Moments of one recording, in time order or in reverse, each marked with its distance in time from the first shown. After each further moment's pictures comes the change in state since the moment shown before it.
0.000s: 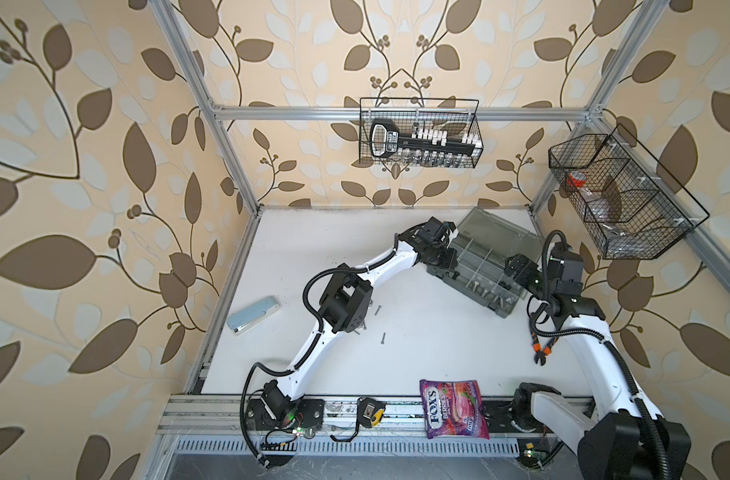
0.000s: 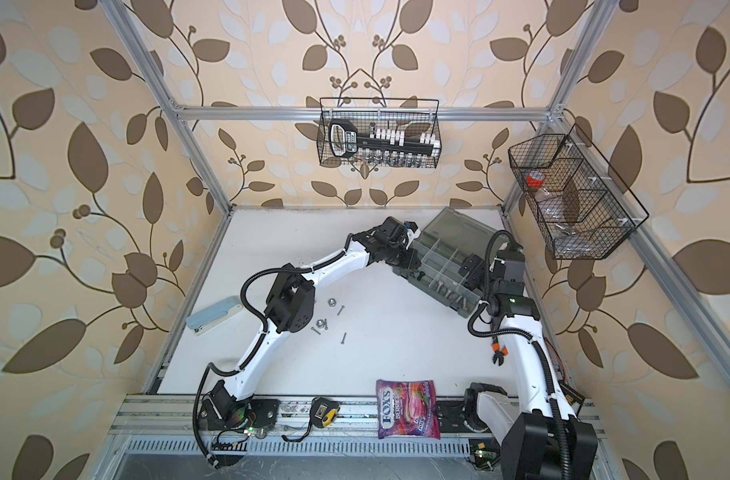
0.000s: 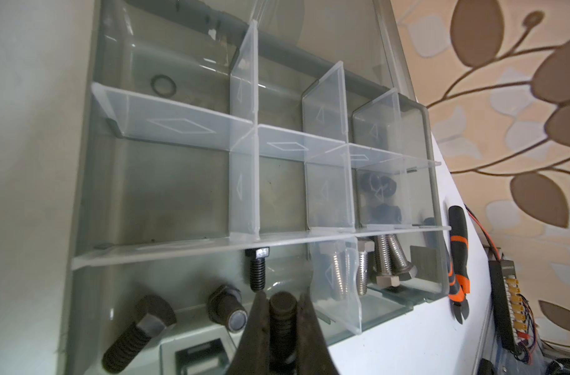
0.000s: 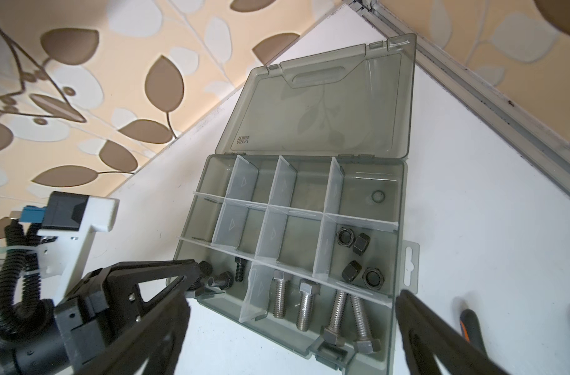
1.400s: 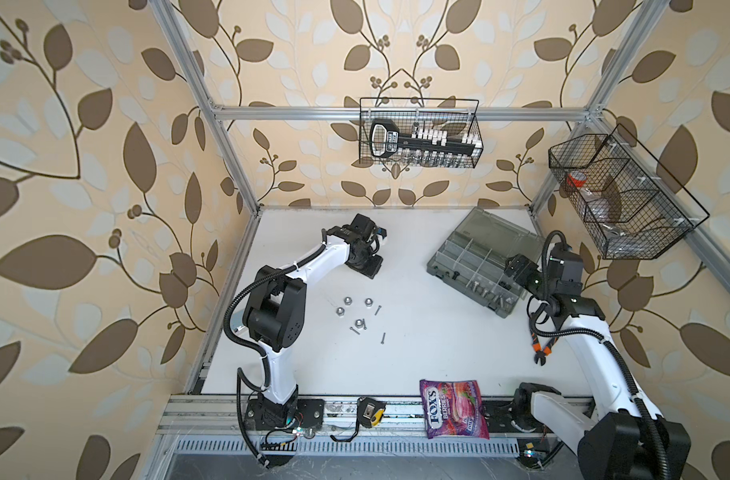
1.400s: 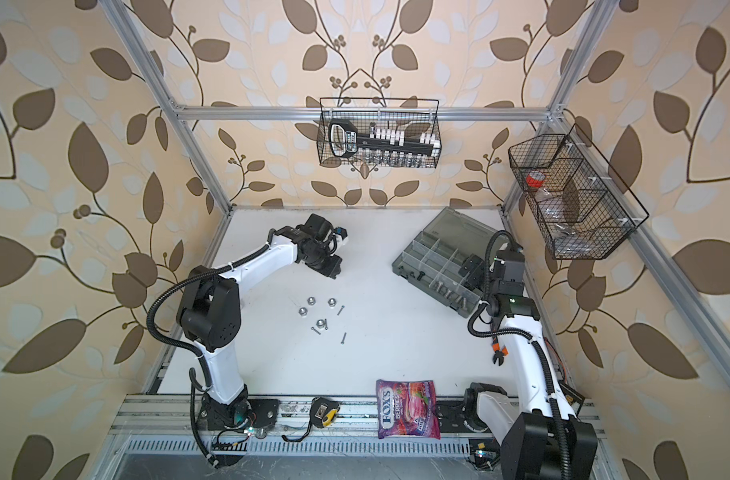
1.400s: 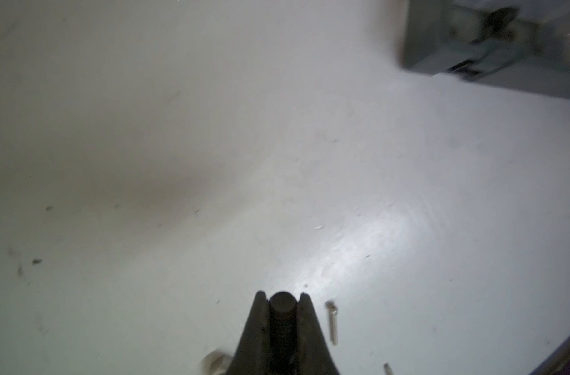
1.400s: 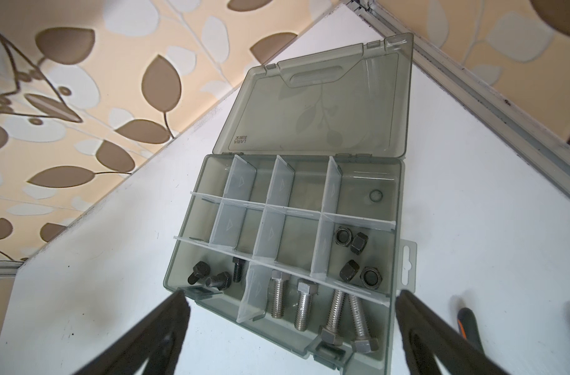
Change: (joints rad) left arm 0.268 -0.603 -0.708 -0.182 -0.149 0.418; right arm 0.000 0.000 -0.002 -0.001 0.008 0.000
